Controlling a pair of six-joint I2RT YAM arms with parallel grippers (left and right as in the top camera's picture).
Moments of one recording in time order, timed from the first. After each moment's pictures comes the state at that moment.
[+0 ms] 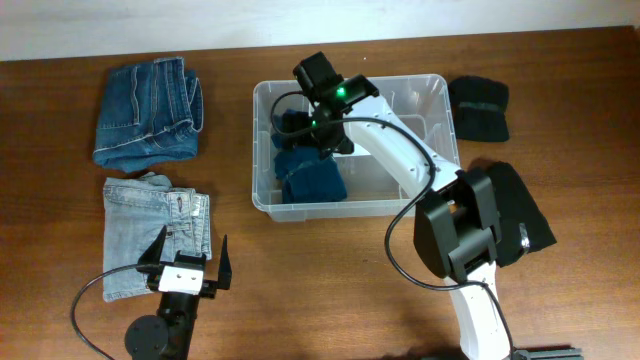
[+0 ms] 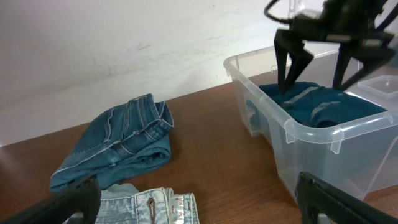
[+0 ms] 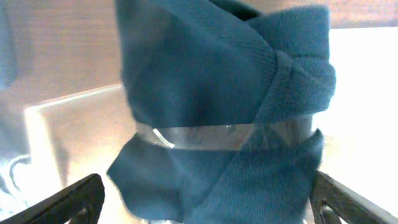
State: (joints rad) left arm 0.05 0.01 0.01 -0.06 0.19 0.23; right arm 0.49 2.27 2.05 -1.00 -0.17 0.53
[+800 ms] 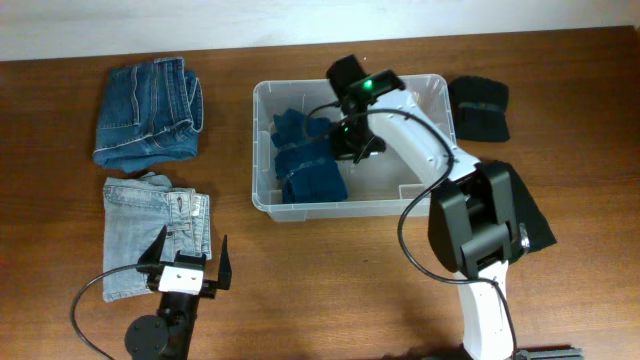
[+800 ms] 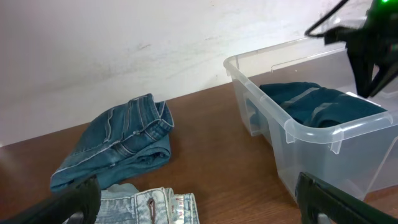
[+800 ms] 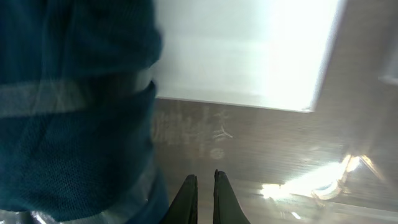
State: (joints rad) left arm 0.05 0.01 0.01 -0.06 0.19 0.23; right arm 0.41 2.24 1.94 -1.12 -0.07 0.34
